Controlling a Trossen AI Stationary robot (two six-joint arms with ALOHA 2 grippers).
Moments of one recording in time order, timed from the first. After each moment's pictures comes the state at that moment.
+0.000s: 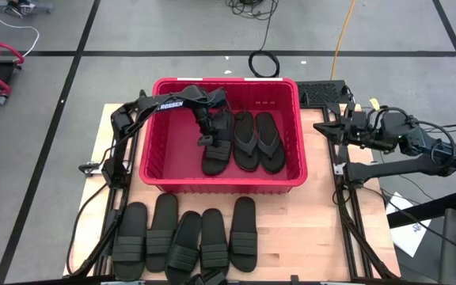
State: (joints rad) left arm 0.58 2.08 1.63 -1.05 0.64 0.65; right arm -0.01 0.54 0.98 -0.56 0.29 0.07
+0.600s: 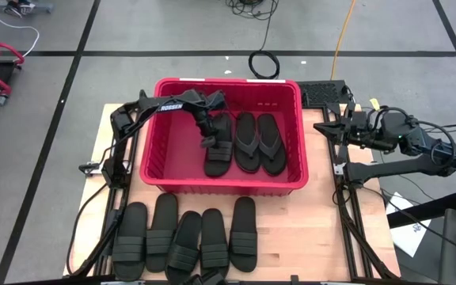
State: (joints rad) left arm 0.59 2.08 1.54 -0.92 0.69 0.45; right arm -0.01 0.54 0.98 -0.56 0.29 0.07
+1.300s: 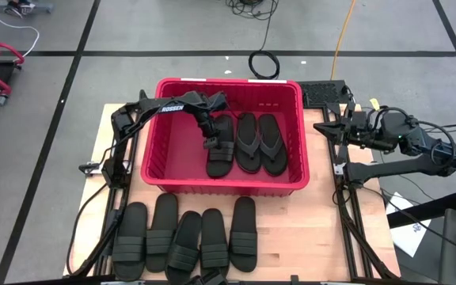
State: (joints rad) left arm 0.58 2.08 1.54 -0.89 0.62 0.43; right arm -0.01 0.54 0.98 -0.56 0.29 0.07
